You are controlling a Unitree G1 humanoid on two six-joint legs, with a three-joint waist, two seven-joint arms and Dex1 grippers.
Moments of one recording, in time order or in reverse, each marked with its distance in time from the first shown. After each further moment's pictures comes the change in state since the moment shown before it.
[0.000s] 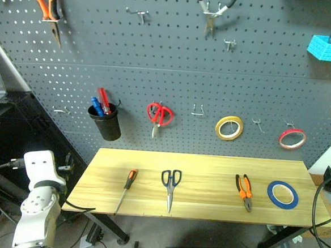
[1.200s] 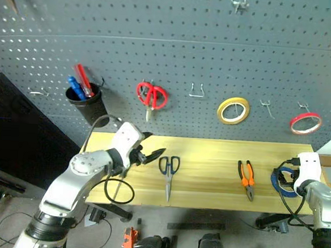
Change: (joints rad) left arm -0.340 0.168 -0.549 -0.296 -0.073 0.388 -0.626; right arm -0.151 -0.070 0.356 -0.179 -0.081 0.652 0.101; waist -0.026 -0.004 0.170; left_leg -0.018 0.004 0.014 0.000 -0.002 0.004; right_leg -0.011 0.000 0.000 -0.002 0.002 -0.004
